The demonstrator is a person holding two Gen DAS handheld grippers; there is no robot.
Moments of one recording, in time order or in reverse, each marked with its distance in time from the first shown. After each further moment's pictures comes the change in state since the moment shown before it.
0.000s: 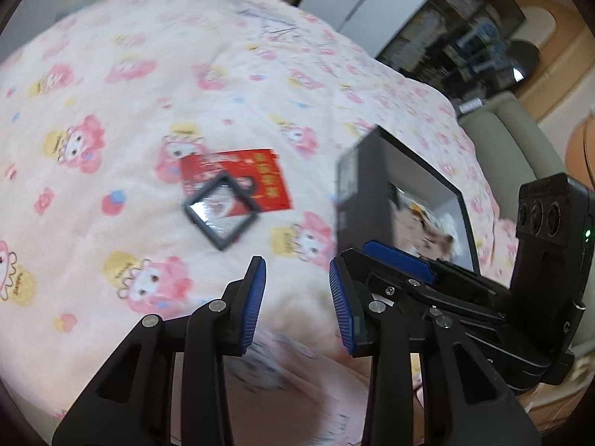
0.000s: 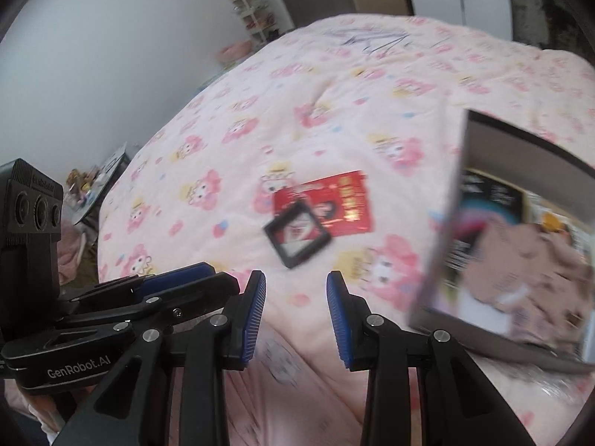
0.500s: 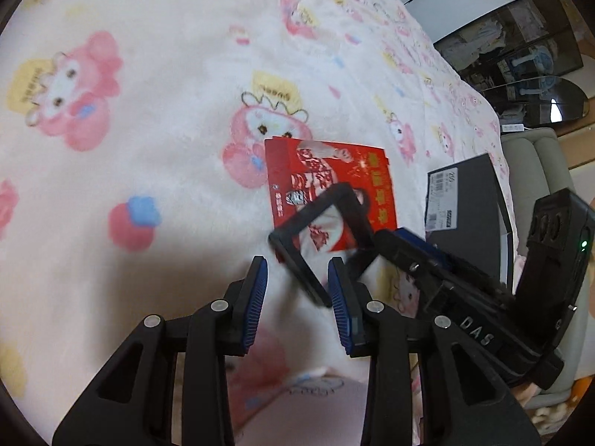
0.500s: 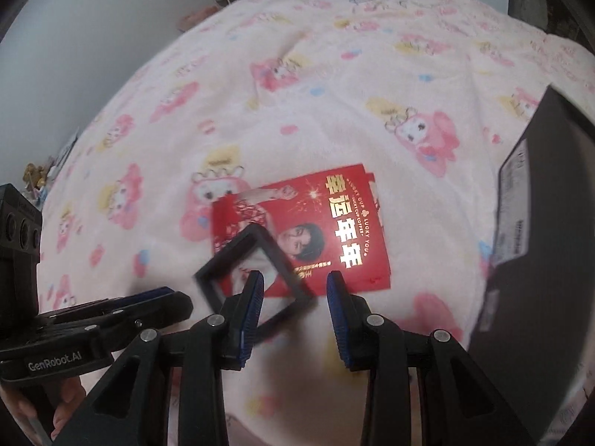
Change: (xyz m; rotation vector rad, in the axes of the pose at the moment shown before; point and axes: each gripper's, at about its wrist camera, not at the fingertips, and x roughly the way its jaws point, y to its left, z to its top) left arm 0.103 0.110 0.048 -0.176 0.172 -0.002; right arm 0.143 -0.025 0.046 0.042 0.145 -0.140
